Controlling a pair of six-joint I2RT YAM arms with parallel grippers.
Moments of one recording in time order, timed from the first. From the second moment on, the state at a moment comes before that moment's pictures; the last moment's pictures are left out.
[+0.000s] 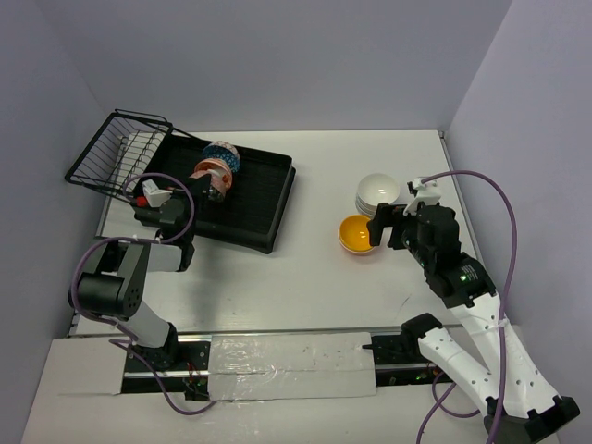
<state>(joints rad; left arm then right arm) -0.18 1.60 0.49 1.11 -0.17 -1.32 0.37 0.66 0.83 -0.61 0.14 0.25</state>
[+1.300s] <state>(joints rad) -0.18 1.10 0.64 0.34 -0.18 -1.18 0.37 0.60 0.89 -0.64 0.17 0.31</state>
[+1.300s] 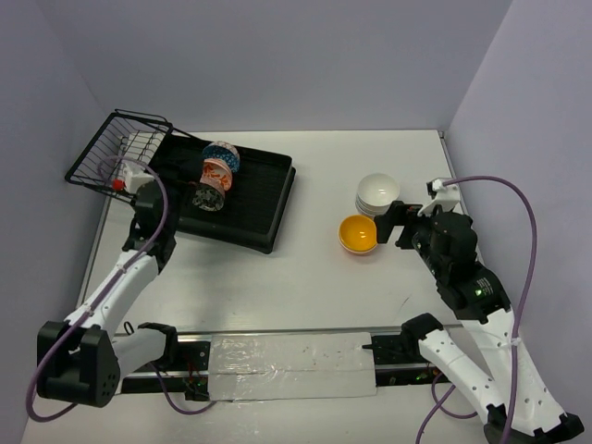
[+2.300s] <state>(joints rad) -0.40 1.33 1.27 -0.53 -0.01 -0.36 0.20 1.21 1.14 -0.84 0.32 0.59</state>
